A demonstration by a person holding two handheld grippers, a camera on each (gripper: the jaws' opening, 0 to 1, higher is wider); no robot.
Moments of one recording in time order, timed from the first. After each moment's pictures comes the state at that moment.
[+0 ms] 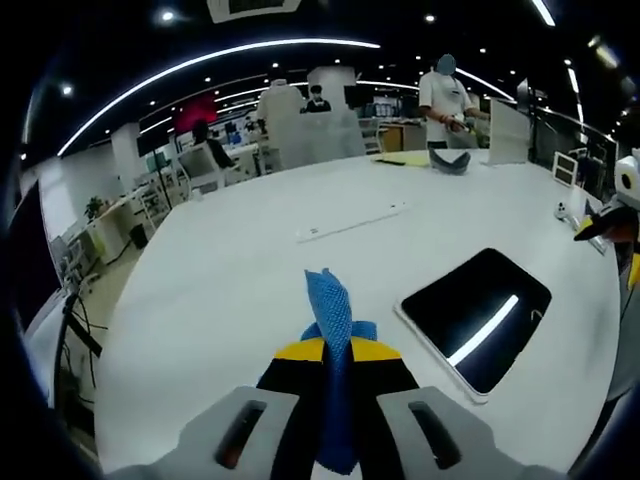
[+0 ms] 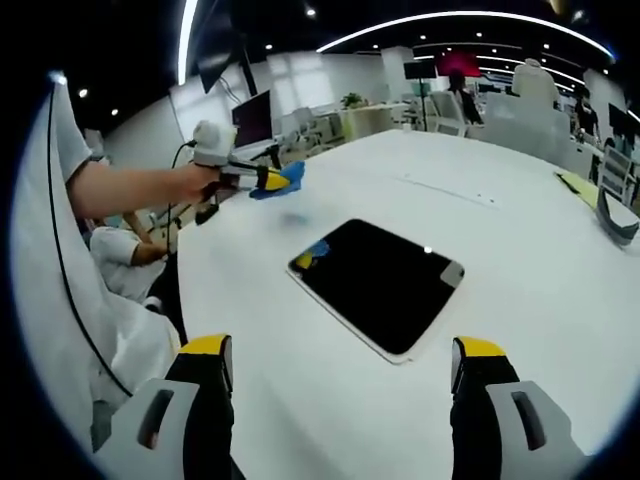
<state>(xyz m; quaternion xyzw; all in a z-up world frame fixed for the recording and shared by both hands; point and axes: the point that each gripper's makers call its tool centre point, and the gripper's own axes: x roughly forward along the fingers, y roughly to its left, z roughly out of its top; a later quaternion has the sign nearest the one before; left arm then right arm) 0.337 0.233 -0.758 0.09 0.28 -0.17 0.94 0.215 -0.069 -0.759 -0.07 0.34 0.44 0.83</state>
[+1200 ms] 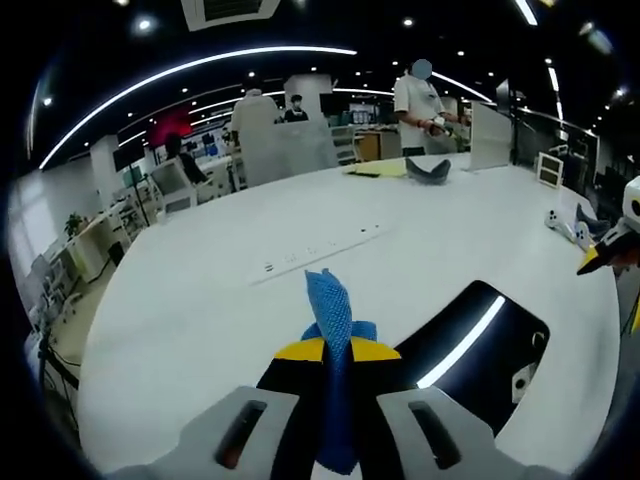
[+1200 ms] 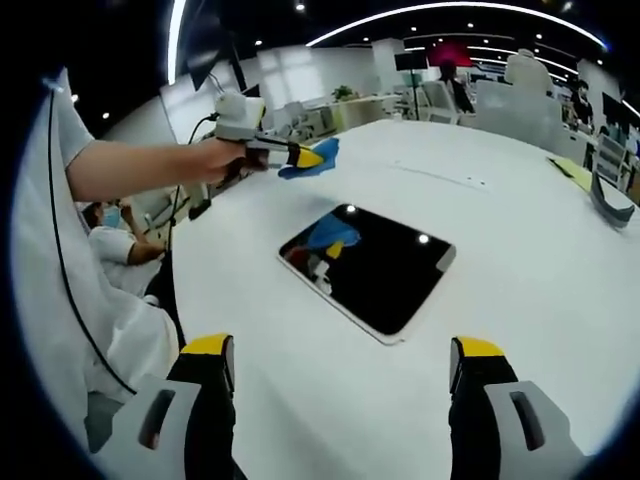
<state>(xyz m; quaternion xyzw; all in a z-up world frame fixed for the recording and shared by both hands) 0.389 0.165 -0.756 0.10 0.26 -0.22 0.93 0.212 -0.083 -0.774 -0.06 0.36 0.42 0.83</state>
